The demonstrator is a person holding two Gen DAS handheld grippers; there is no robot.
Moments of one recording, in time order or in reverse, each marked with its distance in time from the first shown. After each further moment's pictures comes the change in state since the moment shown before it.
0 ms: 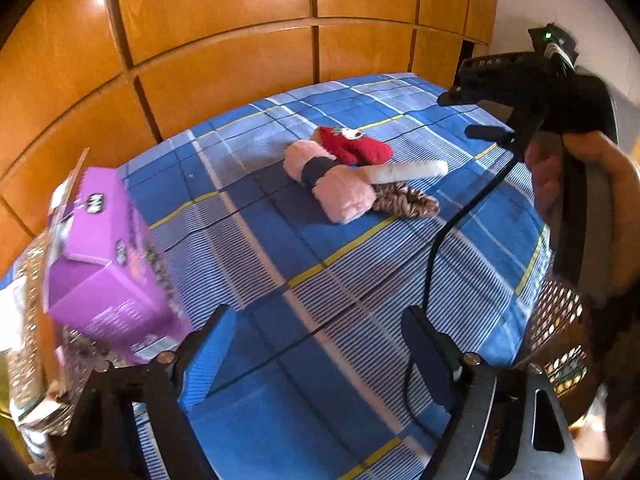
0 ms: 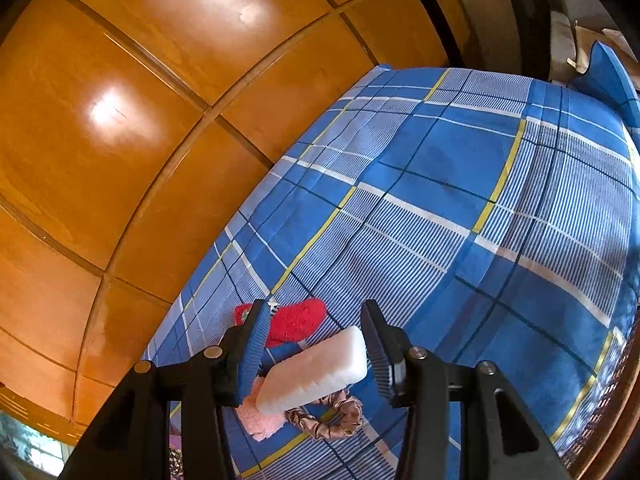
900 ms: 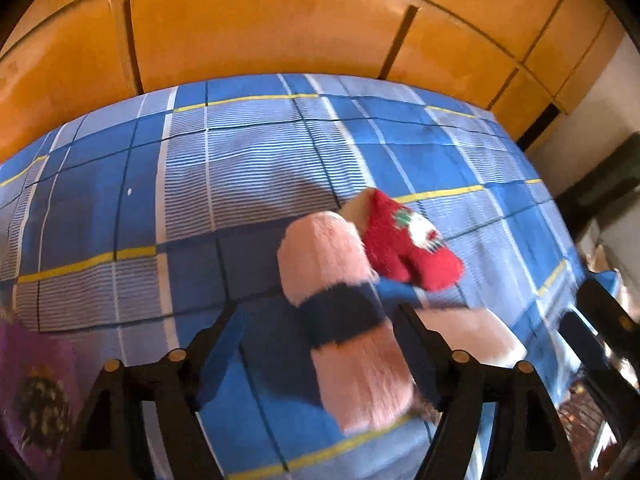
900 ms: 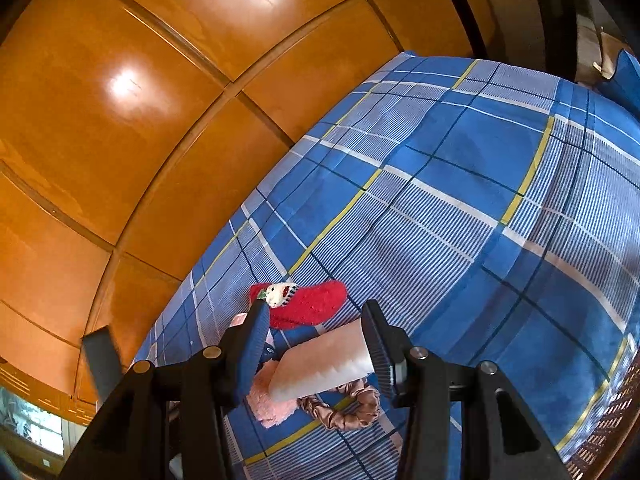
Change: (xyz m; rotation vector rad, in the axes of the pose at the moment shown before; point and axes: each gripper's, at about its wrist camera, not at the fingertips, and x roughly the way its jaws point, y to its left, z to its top) left arm 0.142 0.037 0.122 -0.362 0.111 -0.031; right arm 0.010 0.011 -0.004 -0.057 0.060 0.043
